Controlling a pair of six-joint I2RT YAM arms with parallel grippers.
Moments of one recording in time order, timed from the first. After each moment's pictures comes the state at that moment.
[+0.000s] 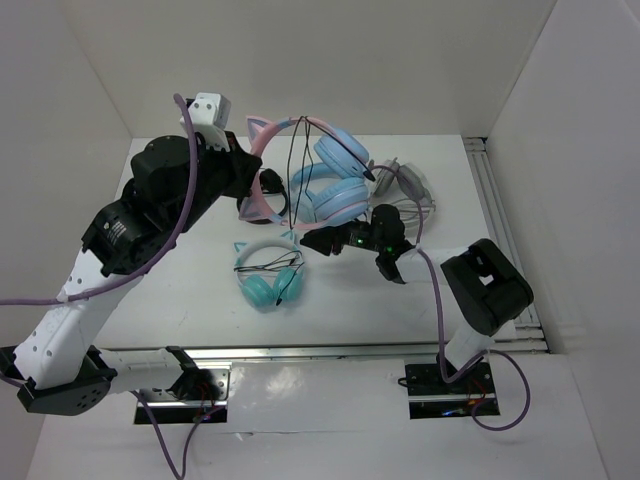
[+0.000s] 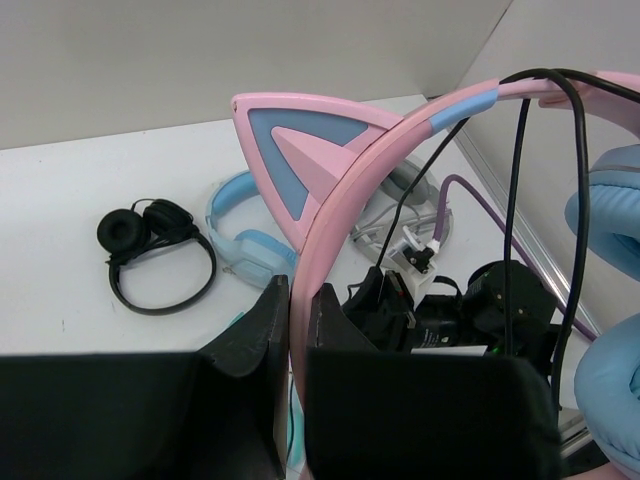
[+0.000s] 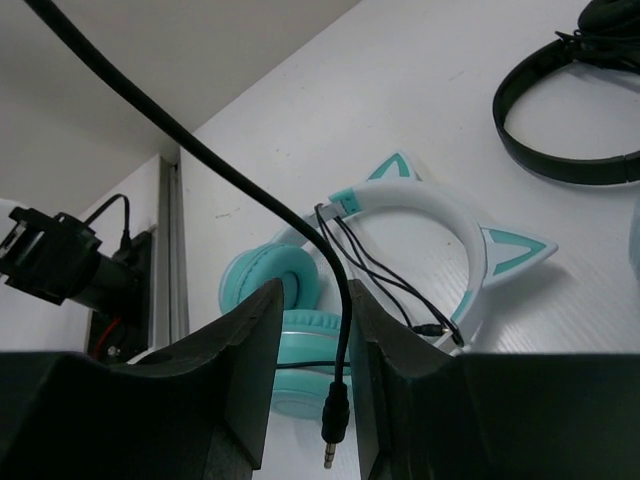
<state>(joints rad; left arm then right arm) -0.71 1.20 1.75 -0.72 -0.31 -0.29 0.54 1.67 0.70 0.97 -0.71 0.49</state>
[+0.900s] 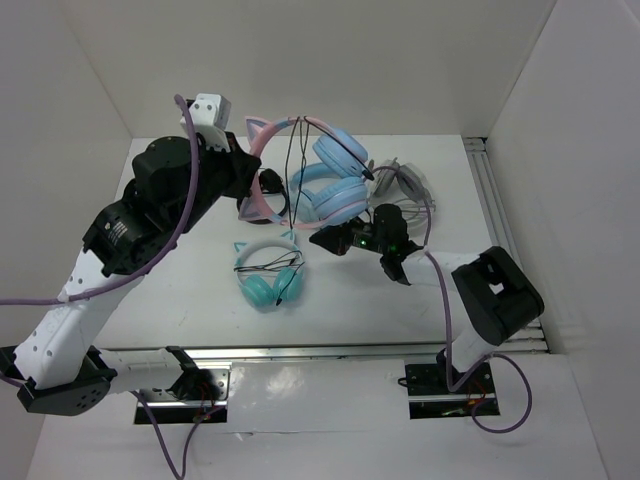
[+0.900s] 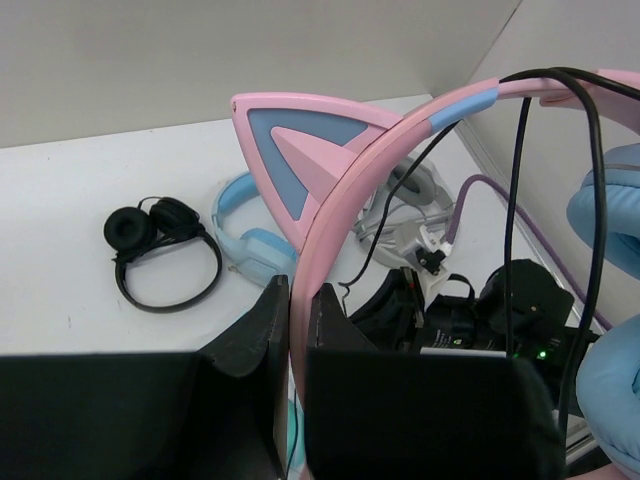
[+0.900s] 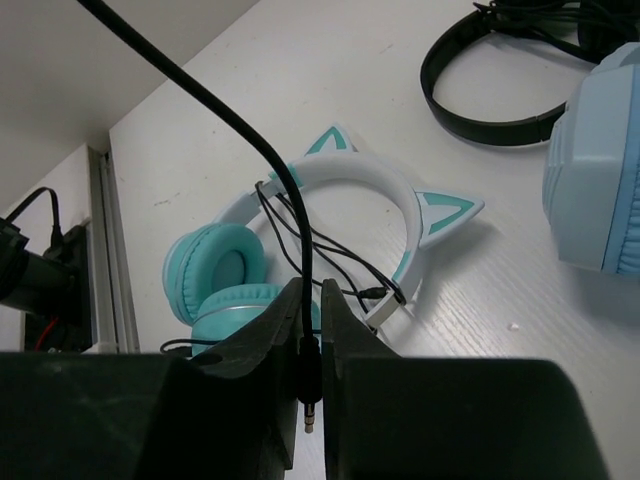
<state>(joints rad) -0.71 1.20 1.75 -0.72 -0.33 -0.29 0.53 1.60 0.68 0.78 -0.61 0.36</state>
